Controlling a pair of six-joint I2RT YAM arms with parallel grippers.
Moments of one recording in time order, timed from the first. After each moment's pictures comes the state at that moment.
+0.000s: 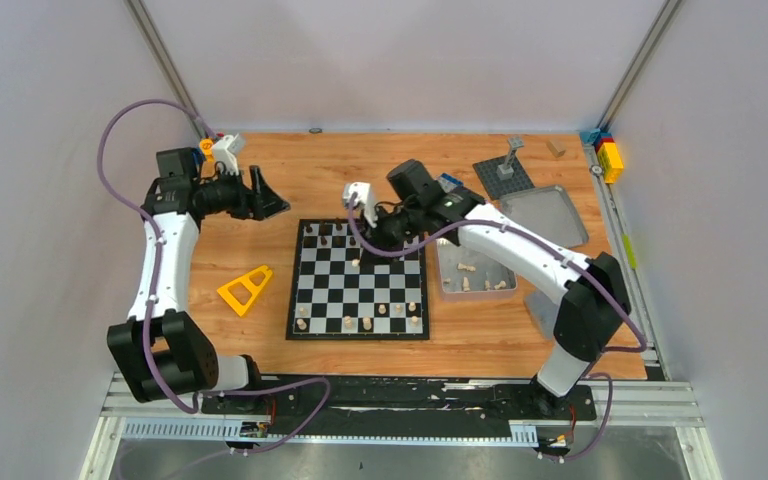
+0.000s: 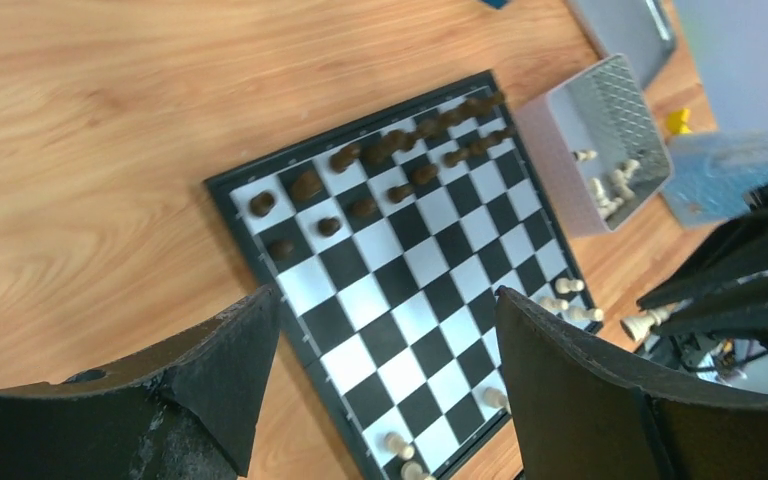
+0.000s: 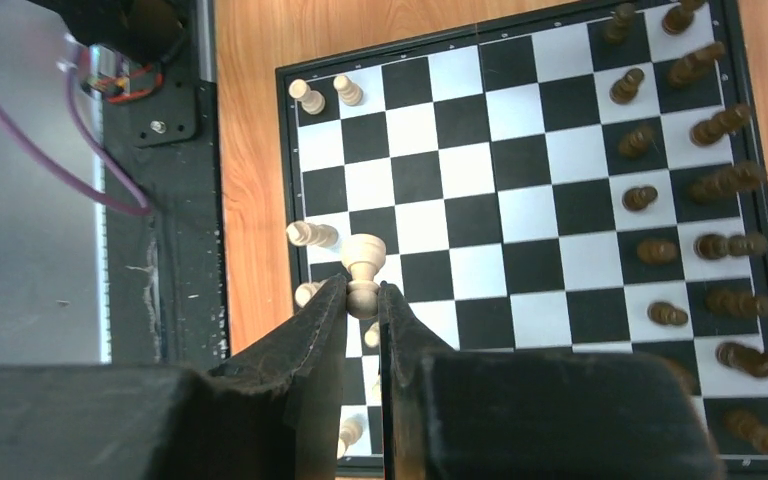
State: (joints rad) left arm 0.19 1.34 1.21 -0.64 0.89 0.10; right arm 0.75 1.66 1.46 -0.58 -0.70 -0.28
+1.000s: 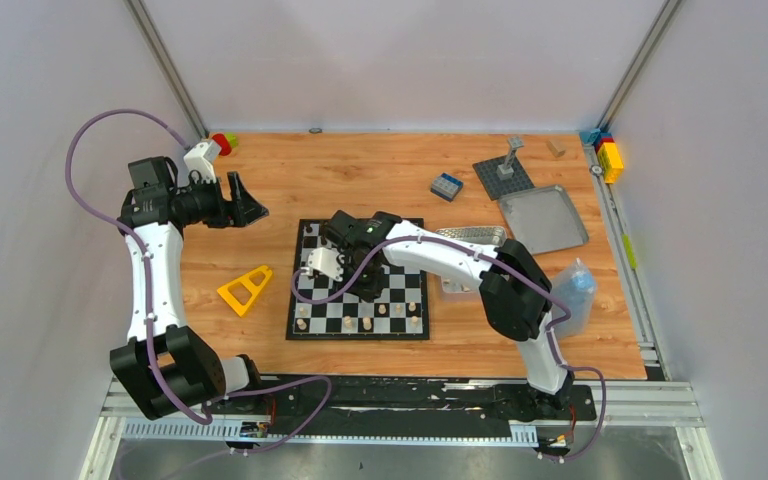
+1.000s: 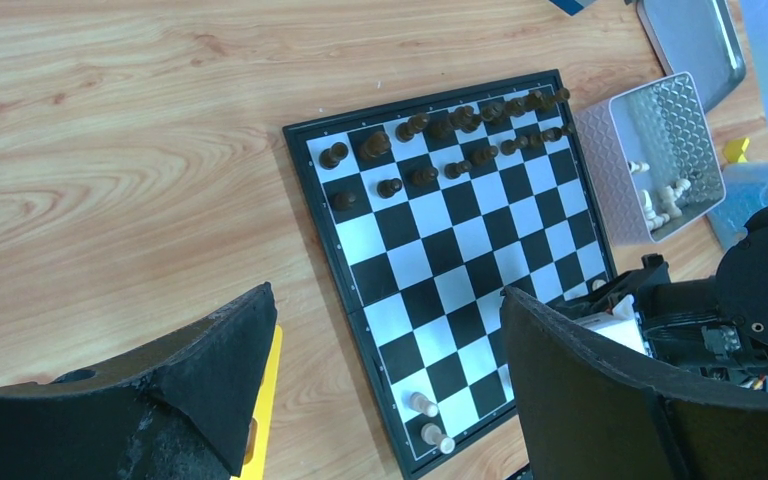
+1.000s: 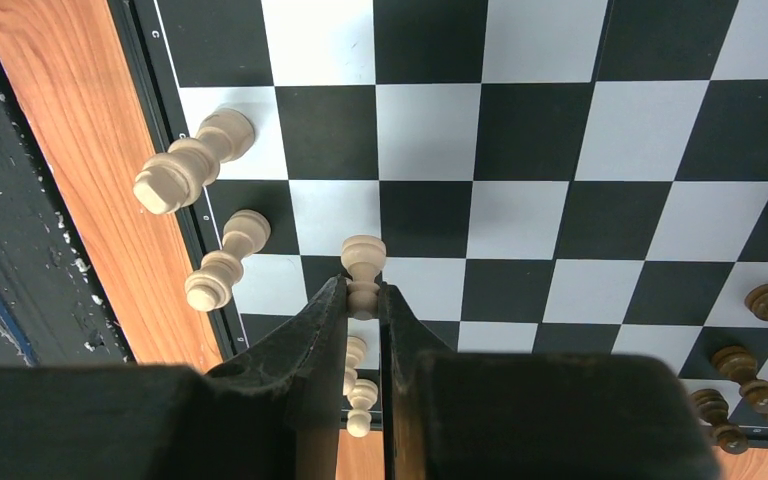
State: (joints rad) left arm 0.36 1.27 1.23 -0.80 0.81 0.17; right arm 1.01 2.06 1.74 -0.98 -0.20 -0.50
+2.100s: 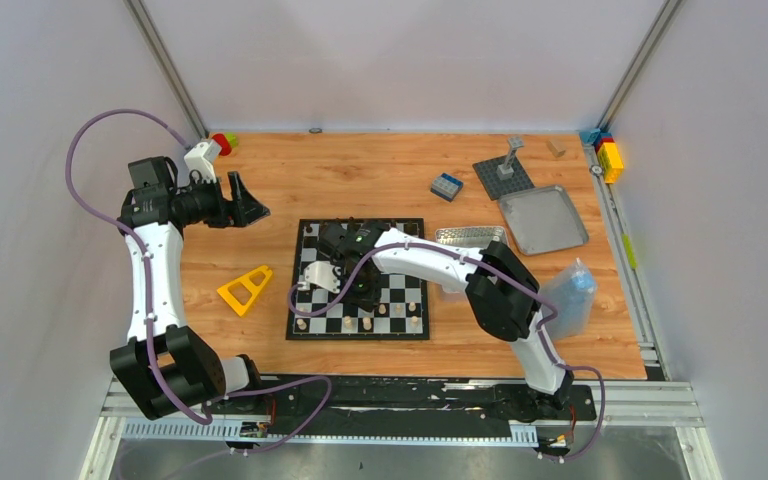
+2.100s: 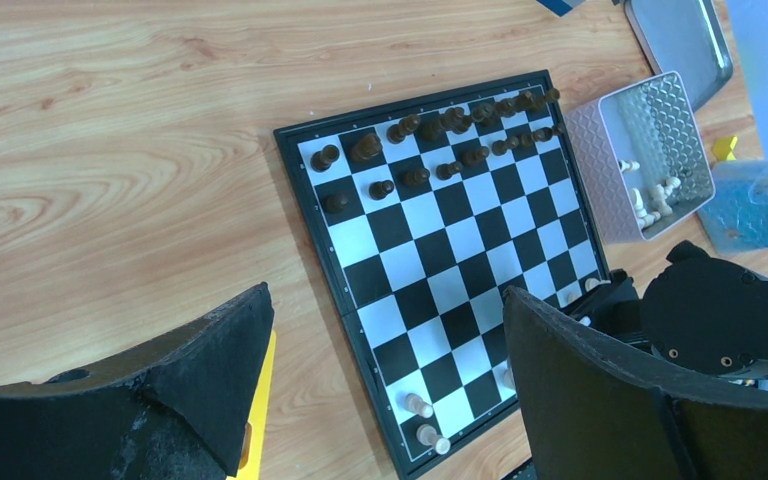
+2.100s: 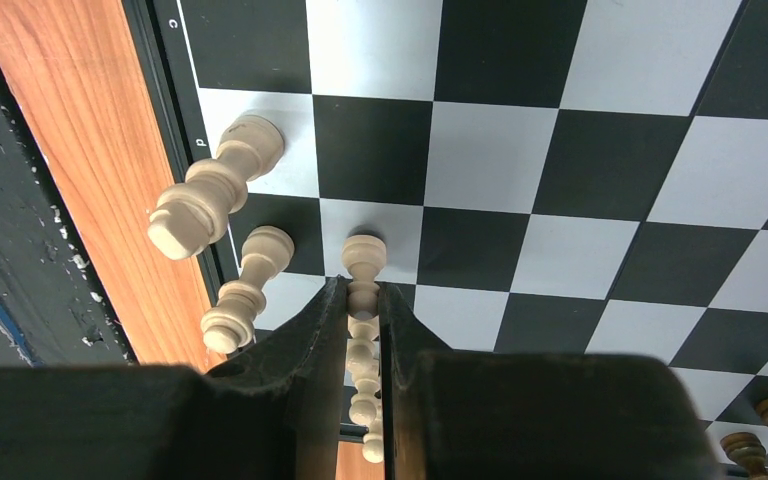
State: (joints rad) left arm 0.36 1.27 1.23 -0.80 0.83 0.17; right arm 1.05 2.12 1.76 -1.02 -0.19 -0.53
